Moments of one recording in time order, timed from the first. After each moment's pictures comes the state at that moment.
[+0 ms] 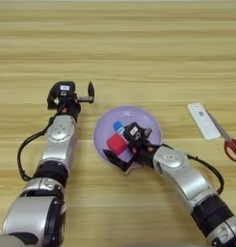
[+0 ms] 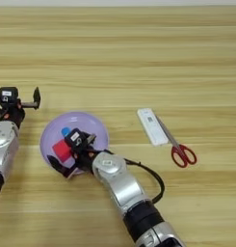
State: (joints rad) left arm -0.50 0.11 0.13 0.87 -0.05 -0.36 0.01; right arm -0.24 0.02 0.39 0.36 -0.05 0.15 0.47
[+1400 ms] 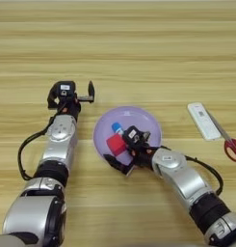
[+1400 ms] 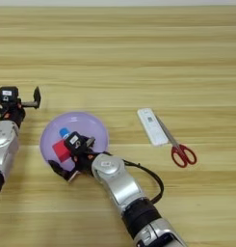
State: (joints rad) left arm -0.51 0.11 0.13 0.87 -0.05 -0.36 0.01; right arm -0.27 0.02 0.39 0.45 -0.06 0.12 0.47
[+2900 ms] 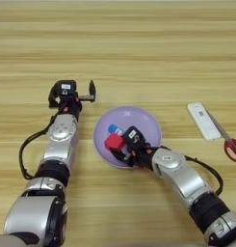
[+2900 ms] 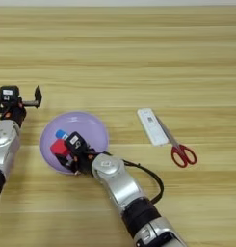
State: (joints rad) left arm -0.51 0.10 0.13 0.86 -0.05 -0.36 0.02; right arm -0.27 0.02 0.39 0.47 -0.06 0.10 0.47
